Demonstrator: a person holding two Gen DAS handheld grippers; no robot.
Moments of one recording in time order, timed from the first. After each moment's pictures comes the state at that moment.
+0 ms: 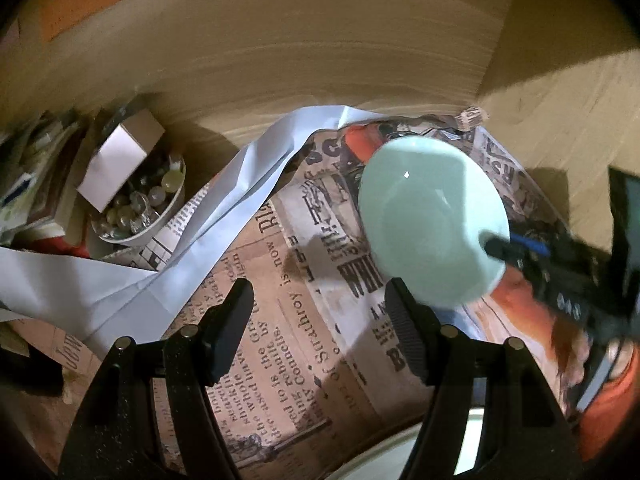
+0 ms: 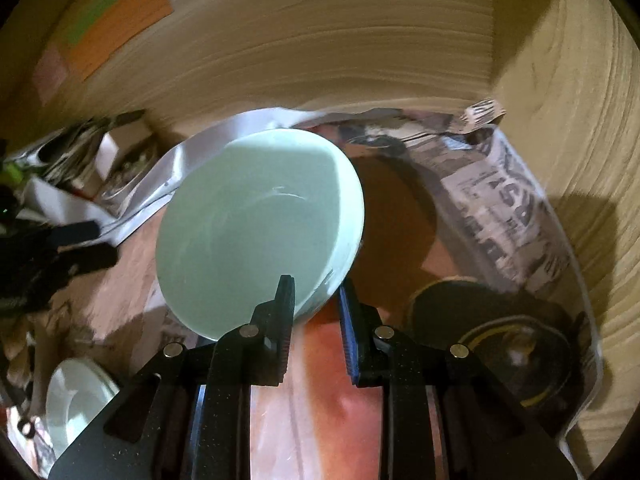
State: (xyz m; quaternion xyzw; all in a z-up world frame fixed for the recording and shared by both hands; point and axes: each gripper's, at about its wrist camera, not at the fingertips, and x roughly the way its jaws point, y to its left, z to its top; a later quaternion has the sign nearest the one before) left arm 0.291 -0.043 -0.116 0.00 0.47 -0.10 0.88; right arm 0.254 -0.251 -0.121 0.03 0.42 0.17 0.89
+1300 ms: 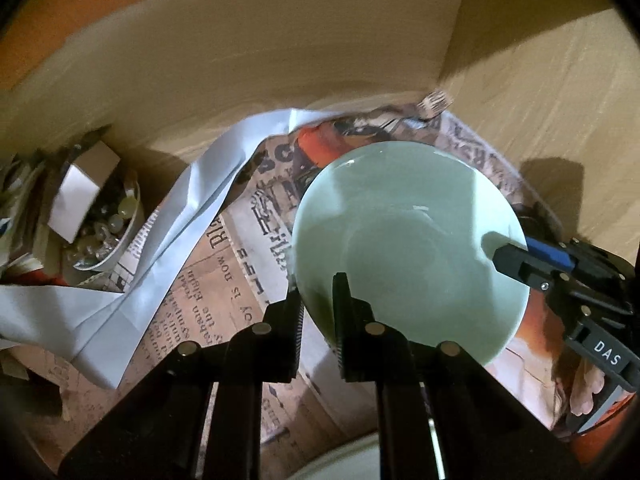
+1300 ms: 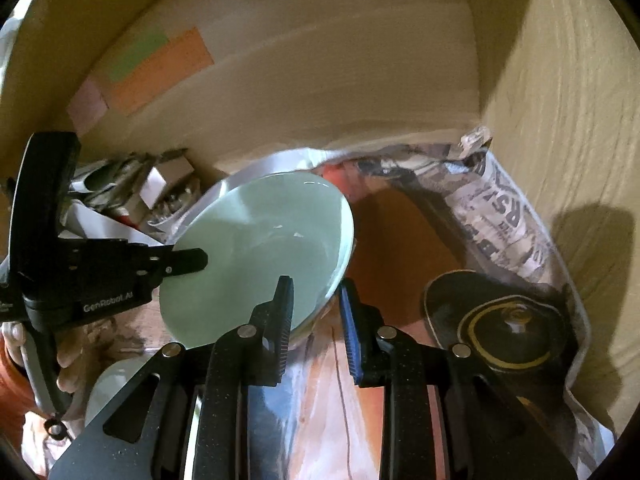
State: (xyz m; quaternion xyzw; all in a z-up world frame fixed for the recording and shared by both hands) left arm 0.280 -0.082 -0.112 0.04 0.45 -0.14 0.88; right arm 0.208 -0.256 -0.093 0.07 0.35 0.18 0.91
